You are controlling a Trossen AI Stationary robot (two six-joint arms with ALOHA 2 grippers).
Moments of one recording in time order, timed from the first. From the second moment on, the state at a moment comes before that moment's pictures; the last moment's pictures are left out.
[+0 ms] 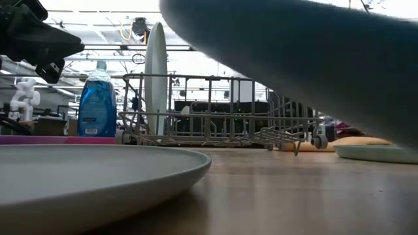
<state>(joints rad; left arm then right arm) -0.79 0.33 0.01 0.28 -0.85 -0.33 0.34 1.90 1.70 -0.97 0.16 -0.25</state>
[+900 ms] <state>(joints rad) -0.79 0.33 0.01 0.29 -0.85 -0.33 0.31 1.82 2.21 -0.86 0.65 -0.79</state>
